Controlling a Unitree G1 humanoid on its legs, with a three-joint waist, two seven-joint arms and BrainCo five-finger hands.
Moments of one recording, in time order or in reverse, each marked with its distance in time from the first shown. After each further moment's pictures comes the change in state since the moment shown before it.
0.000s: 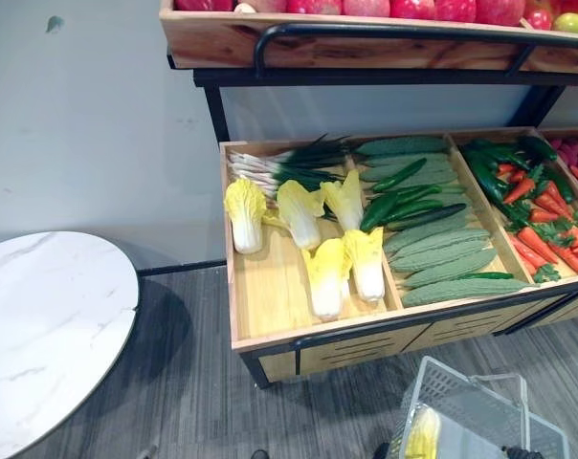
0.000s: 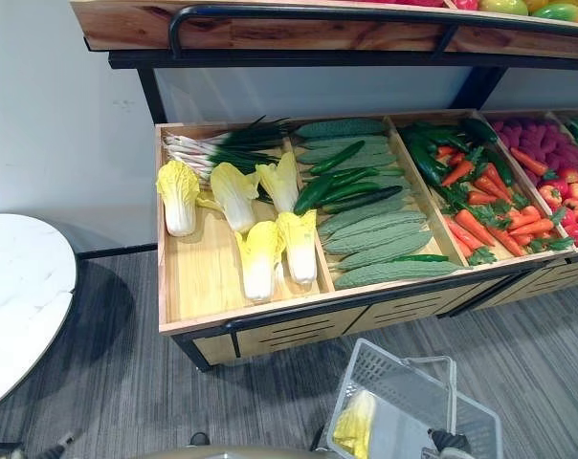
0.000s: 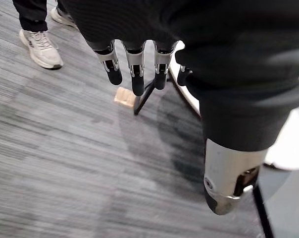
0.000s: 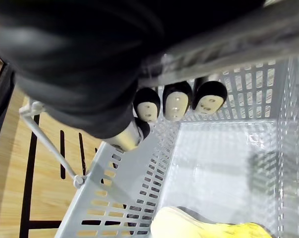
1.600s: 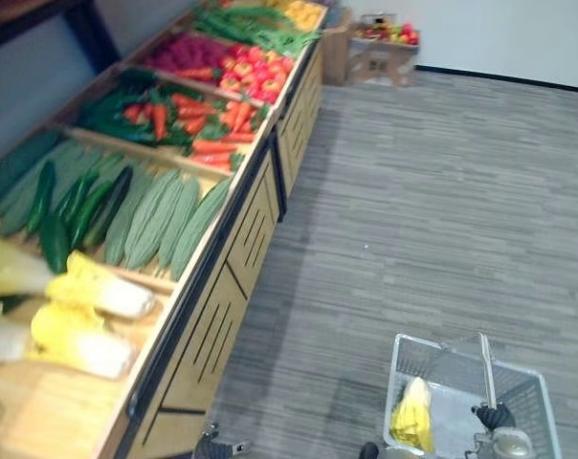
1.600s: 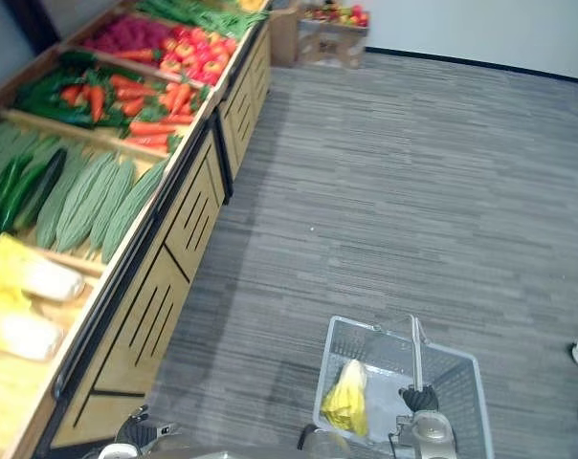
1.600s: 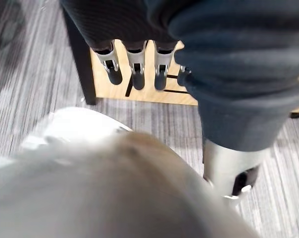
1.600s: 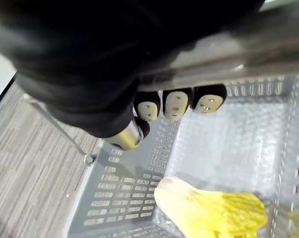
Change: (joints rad) left arm -0.045 -0.027 -0.491 0.031 0.106 -0.062 -0.178; right arm -0.036 -0.022 0.367 -0.161 0.035 -0.027 -0.027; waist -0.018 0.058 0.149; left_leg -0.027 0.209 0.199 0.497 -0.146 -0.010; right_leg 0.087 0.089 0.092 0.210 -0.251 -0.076
